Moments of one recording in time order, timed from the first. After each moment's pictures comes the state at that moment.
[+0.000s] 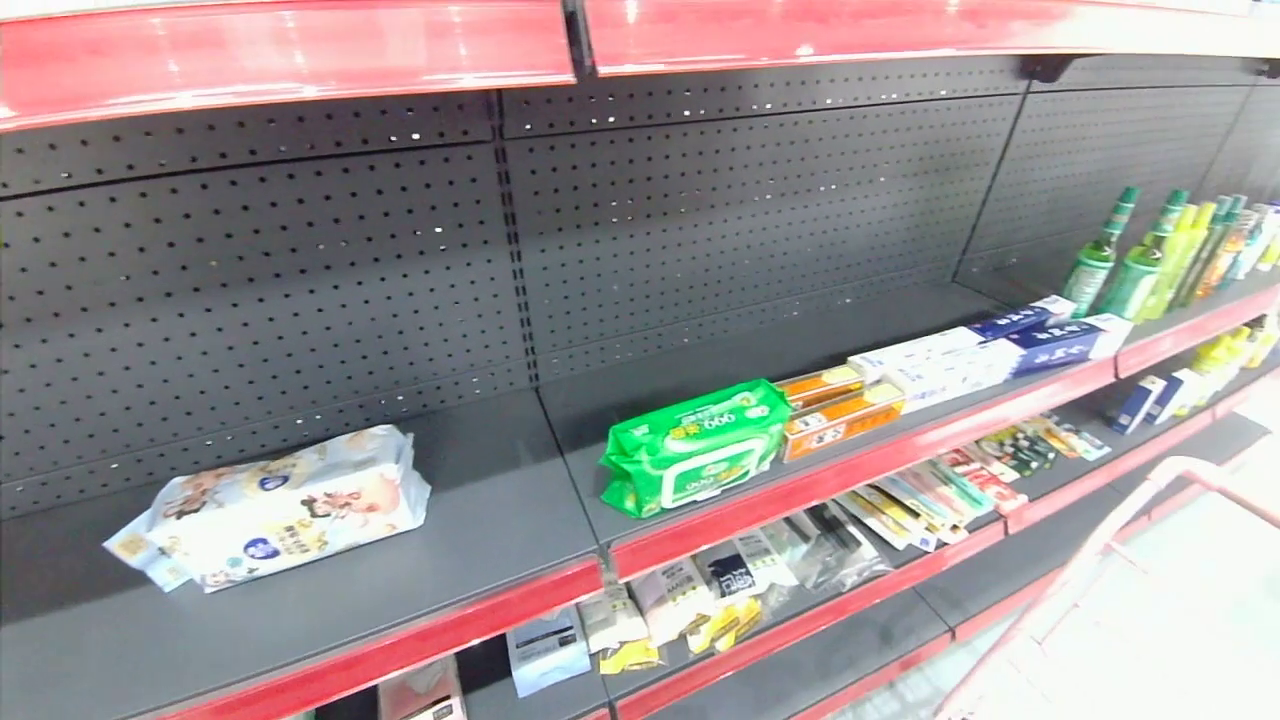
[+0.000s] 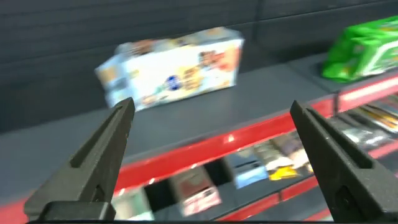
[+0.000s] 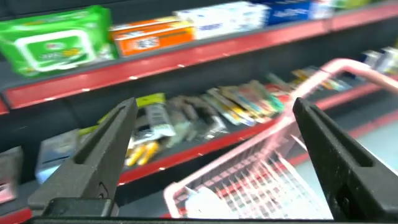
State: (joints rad) left arm 0.00 0.00 0.00 0.00 0.00 0.01; right arm 0.00 0.00 0.00 0.00 -0.02 0.00
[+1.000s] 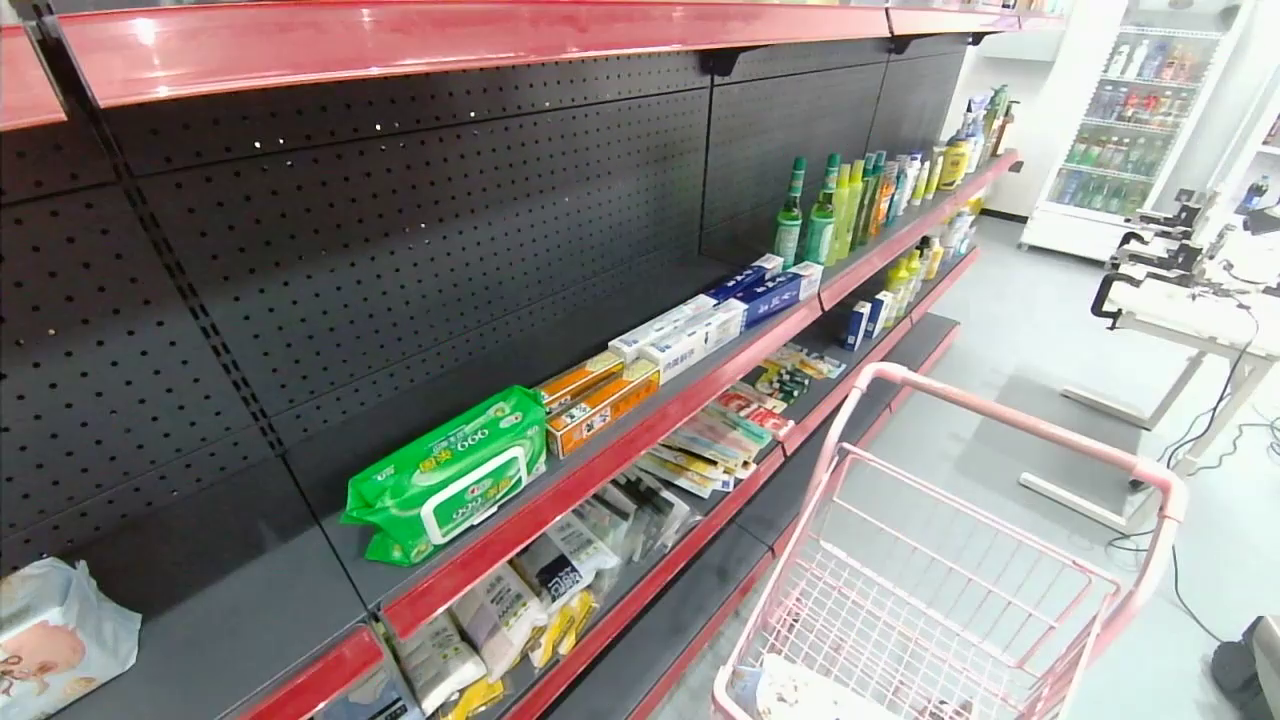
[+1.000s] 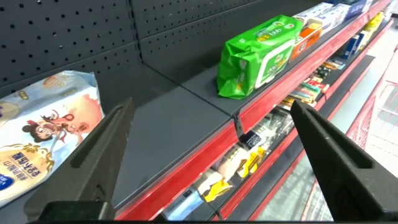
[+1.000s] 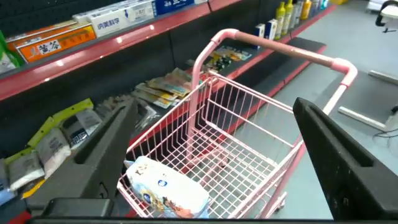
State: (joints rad) left arm 0.00 0.00 0.00 0.00 0.00 0.01; right arm 0.00 0.01 0.00 0.00 -0.01 0.04
